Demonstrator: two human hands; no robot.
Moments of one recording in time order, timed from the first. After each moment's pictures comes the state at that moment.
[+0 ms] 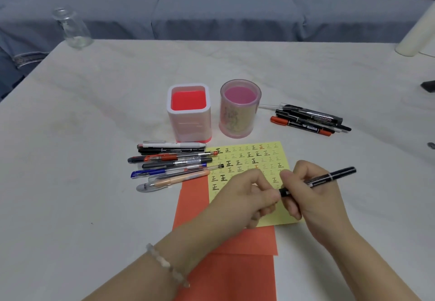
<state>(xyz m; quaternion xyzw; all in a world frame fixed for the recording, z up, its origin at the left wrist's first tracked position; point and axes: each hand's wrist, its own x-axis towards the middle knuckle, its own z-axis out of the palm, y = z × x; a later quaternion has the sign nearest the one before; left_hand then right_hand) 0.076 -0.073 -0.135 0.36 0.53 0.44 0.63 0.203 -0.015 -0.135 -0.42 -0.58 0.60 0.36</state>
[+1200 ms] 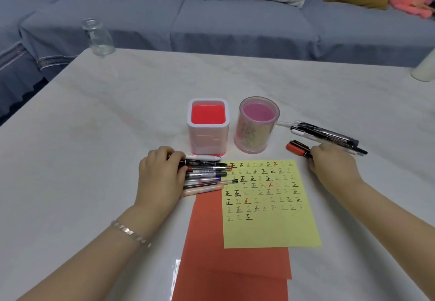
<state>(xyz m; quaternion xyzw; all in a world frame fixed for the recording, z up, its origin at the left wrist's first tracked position) -0.059 -0.078 -0.192 0.51 0.83 0.21 -0.05 0.209 0.128 -0.190 -0.46 -0.88 -0.10 0.00</state>
